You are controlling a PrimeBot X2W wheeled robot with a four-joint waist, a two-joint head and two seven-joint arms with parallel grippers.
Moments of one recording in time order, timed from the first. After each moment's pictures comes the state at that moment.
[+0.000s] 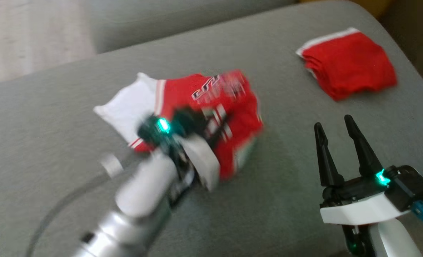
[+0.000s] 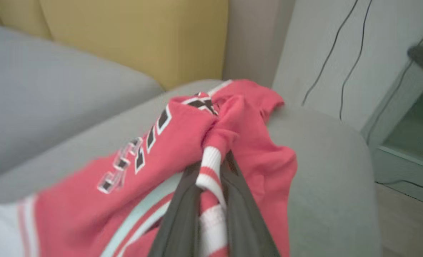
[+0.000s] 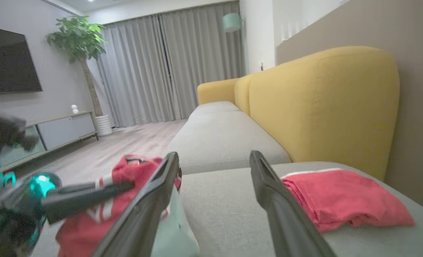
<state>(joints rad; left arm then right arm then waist) -0.66 0.07 -0.79 0.58 -0.48 -0.13 0.04 -0.01 -0.12 0.19 -0.03 0.24 0.13 -0.25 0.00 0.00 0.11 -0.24</state>
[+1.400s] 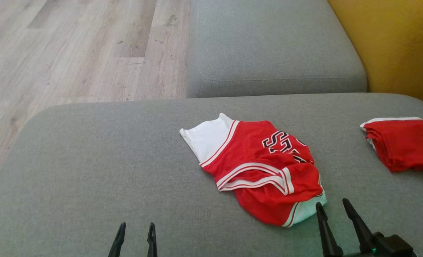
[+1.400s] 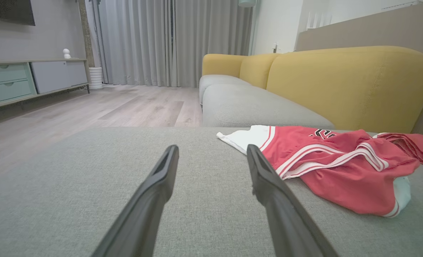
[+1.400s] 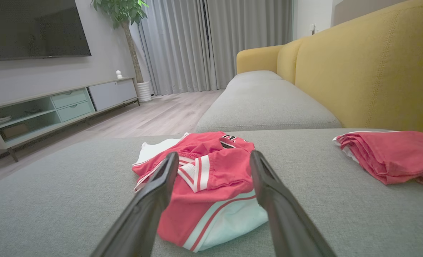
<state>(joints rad) 0.30 0.12 -0.36 0.05 -0.22 0.17 -0.25 0.26 -0.07 0.12 0.12 0.16 0.13 -0.25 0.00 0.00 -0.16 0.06</state>
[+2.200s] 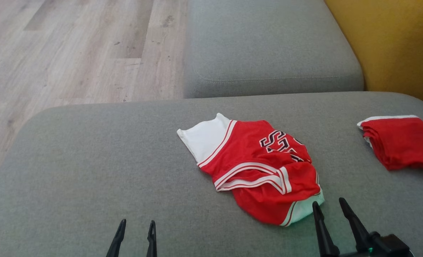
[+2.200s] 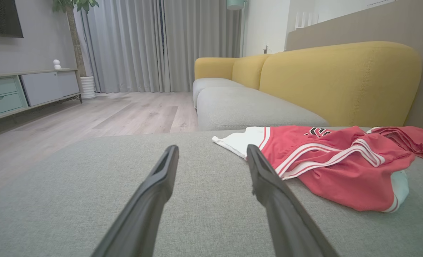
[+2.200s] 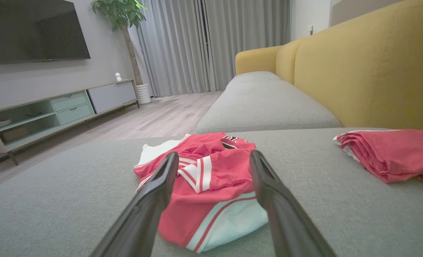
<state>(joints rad) 0.29 0.08 -0.29 0.06 -0.12 0.10 -0.25 0.26 -0.05 0.13 0.12 0.16 0.13 -0.25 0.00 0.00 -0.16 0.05</state>
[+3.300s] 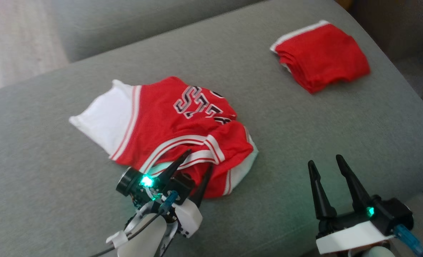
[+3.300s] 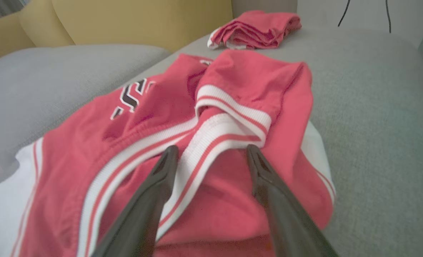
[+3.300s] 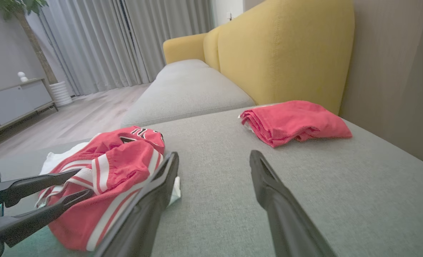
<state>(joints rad) -0.39 0.05 -0.62 0.65 -0.02 0.00 -0.13 0.10 -0.08 0.17 0.08 0.18 0.13 -0.25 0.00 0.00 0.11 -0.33</state>
